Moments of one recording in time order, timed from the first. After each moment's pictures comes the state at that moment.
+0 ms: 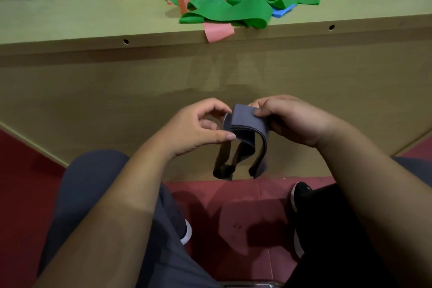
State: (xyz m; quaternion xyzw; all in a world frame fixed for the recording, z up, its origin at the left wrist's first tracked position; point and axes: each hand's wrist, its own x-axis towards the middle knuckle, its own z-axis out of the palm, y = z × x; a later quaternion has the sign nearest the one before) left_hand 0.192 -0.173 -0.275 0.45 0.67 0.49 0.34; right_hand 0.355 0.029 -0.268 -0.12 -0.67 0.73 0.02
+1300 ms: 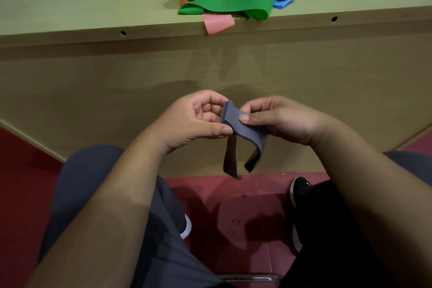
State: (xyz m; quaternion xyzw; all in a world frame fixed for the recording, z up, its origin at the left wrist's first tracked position) left_hand 0.201 -0.178 -0.264 0.40 0.59 0.57 0.41; right_hand 0.355 0.024 -0.280 -0.12 -0.70 0.71 -0.03
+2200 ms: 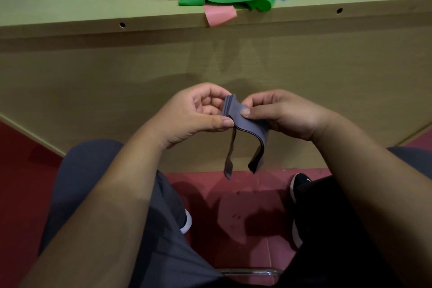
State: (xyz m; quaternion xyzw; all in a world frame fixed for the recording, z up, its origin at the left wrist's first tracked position) left_hand 0.203 -0.179 -0.263 0.40 0.60 0.57 0.39; right_hand 0.353 0.026 -0.283 -0.12 -0.69 0.71 -0.02
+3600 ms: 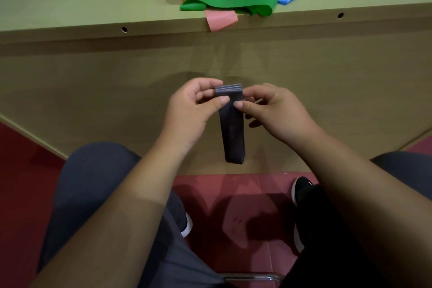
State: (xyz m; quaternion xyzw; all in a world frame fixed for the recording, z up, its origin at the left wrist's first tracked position) left_hand 0.210 -0.156 -0.281 0.33 0.65 0.66 0.18; right_hand 0.343 -0.001 -0.280 -0.21 -0.80 0.53 0.21
